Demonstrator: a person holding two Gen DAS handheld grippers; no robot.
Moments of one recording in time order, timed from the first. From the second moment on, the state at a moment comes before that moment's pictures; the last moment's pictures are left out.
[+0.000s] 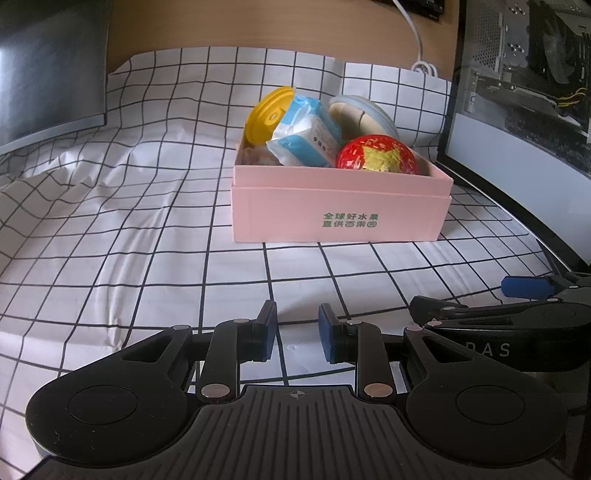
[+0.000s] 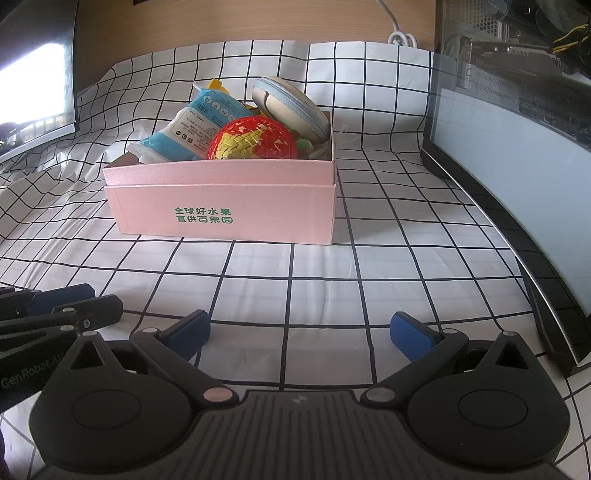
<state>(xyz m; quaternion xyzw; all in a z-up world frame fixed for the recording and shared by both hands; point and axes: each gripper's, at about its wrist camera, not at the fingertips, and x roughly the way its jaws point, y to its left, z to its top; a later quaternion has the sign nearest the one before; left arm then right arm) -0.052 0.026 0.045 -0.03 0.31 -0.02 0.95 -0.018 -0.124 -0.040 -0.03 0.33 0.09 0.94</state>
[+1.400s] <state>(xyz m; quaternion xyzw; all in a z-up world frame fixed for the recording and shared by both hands) -0.052 0.025 0.045 -0.02 0.31 -0.02 0.95 -0.018 -0.124 -0.040 -0.03 0.33 0.09 0.94</state>
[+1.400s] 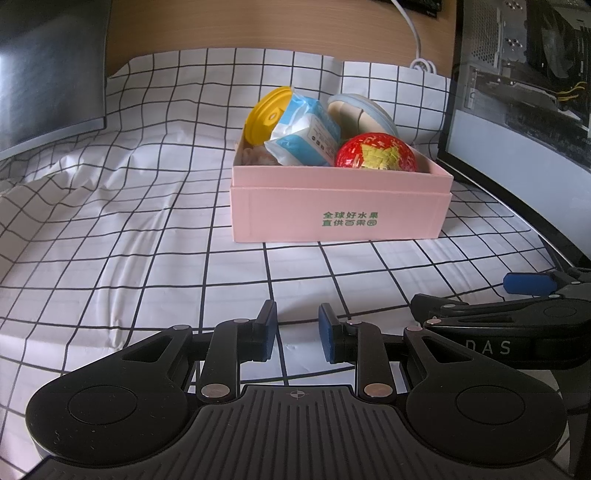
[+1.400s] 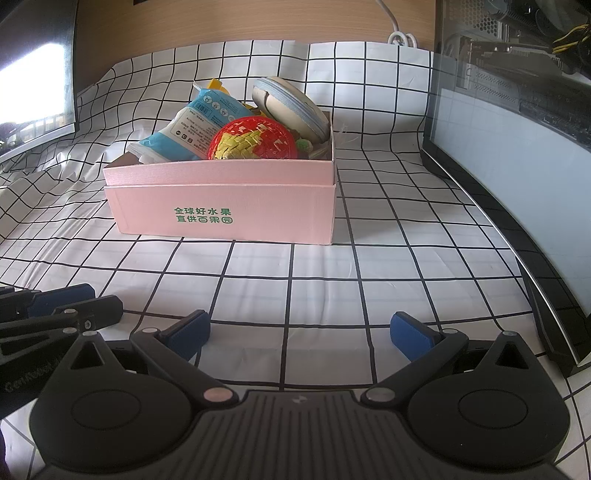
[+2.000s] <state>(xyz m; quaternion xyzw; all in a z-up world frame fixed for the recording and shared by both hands) -0.052 0.026 0.045 -0.03 0.31 -0.02 0.95 -0.018 -0.124 -0.040 -0.03 0.33 0.09 0.94</state>
